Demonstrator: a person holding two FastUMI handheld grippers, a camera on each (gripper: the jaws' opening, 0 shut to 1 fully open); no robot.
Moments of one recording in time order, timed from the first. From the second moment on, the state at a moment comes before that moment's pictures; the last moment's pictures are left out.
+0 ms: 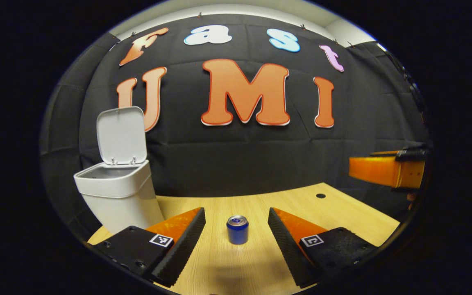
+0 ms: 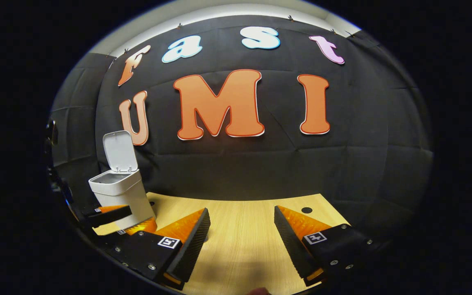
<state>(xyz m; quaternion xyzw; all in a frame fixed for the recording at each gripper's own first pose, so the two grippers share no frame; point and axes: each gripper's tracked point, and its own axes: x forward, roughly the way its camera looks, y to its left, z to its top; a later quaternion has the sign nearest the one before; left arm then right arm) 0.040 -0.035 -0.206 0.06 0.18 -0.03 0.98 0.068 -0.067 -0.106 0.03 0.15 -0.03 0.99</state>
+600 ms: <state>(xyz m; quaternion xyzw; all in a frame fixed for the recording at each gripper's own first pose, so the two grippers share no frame) 0.135 -0.012 -0.406 0.06 0.31 -0.05 0.95 0.066 -0.088 -0.115 -0.04 0.18 -0.13 0.97</state>
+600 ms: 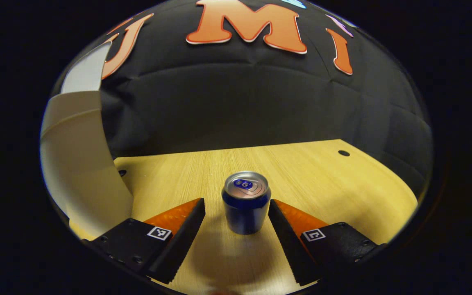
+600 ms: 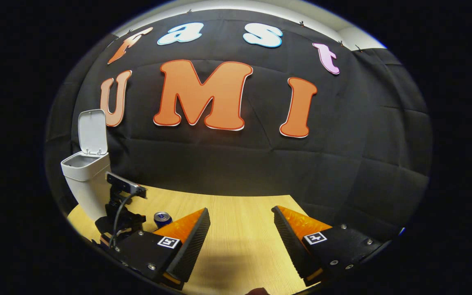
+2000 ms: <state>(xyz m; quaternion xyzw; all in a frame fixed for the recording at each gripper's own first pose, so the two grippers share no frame) 0.096 0.043 -0.142 0.06 0.18 0.04 0.98 0.099 -0.047 -0.105 0.03 0.15 -0.04 0.99</state>
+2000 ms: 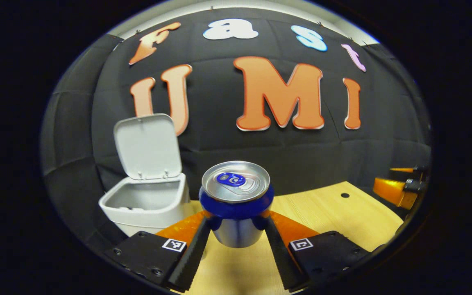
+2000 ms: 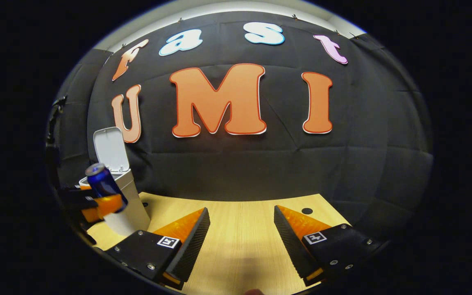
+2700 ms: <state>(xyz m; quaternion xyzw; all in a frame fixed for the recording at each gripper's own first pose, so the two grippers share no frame) 0.144 0.257 -0.078 0.09 0.15 0.16 0.97 0.089 -0.029 -0.090 0.04 0.13 0.00 0.99</state>
